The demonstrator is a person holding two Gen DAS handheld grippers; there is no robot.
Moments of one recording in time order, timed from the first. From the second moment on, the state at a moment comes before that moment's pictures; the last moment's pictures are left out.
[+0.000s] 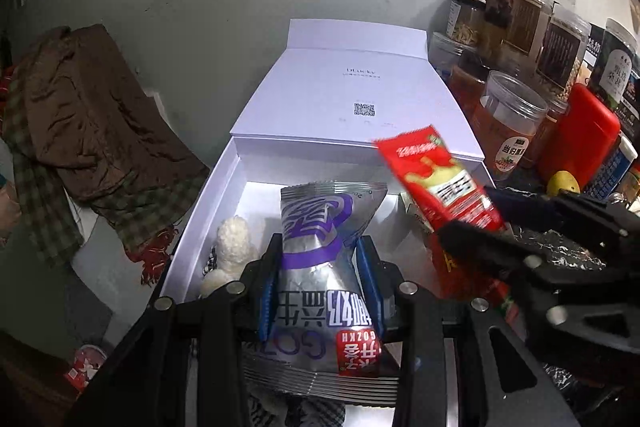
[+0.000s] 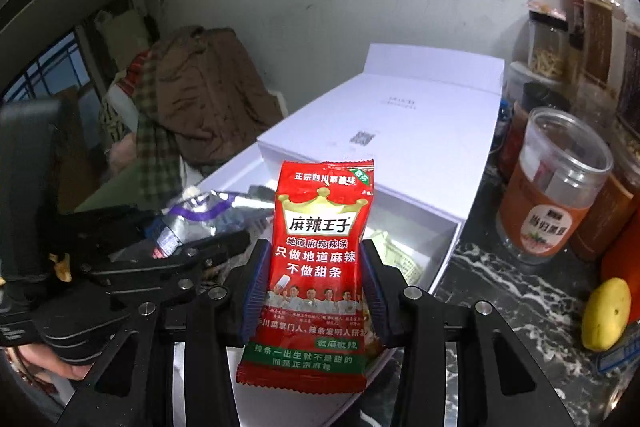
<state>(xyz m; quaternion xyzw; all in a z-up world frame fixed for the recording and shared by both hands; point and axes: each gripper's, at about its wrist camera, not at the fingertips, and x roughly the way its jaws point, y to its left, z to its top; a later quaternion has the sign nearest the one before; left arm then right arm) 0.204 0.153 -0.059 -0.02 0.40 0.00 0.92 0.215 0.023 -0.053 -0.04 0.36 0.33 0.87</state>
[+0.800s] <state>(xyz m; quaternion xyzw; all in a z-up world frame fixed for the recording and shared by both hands) 0.213 0.151 -0.046 -0.01 0.44 0.04 0.90 0.216 0.021 -0.046 -0.06 0.38 0.31 0.87</state>
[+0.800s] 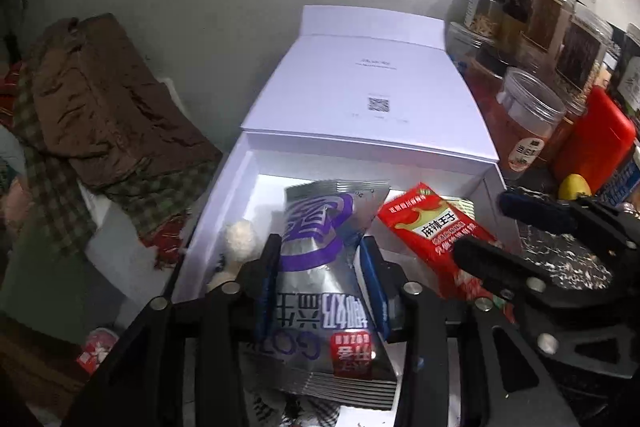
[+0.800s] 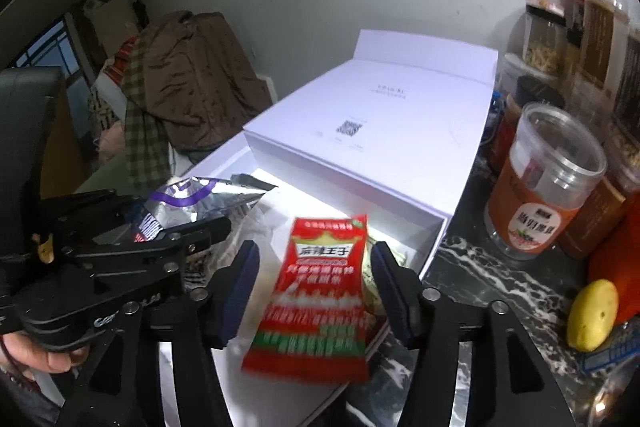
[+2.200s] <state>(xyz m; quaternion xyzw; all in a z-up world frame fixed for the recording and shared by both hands) 0.032 0.100 0.111 0.02 0.25 0.05 0.97 0.037 -0.057 0.104 -0.07 0.22 0.25 0.94</state>
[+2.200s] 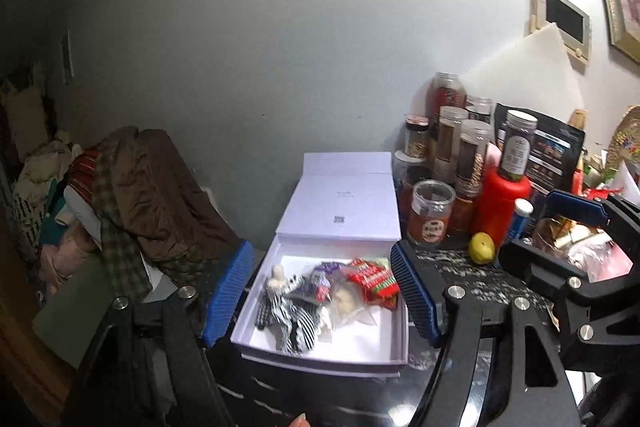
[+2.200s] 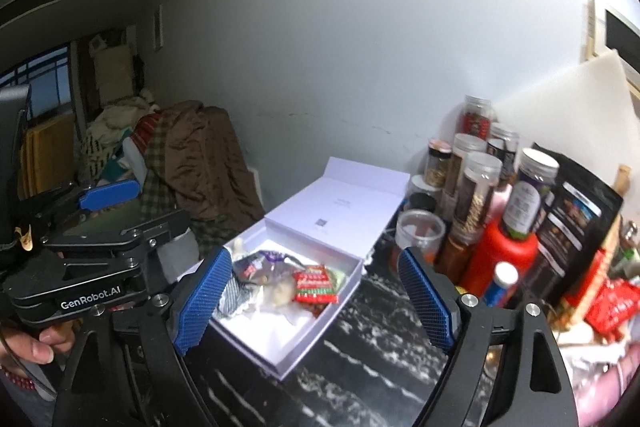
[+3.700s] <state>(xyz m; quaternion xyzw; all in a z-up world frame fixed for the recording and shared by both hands) -0.046 0.085 0.047 -0.01 0.31 0.05 0.95 -0.041 -0.069 0.037 -0.05 0.26 0.22 0.94</state>
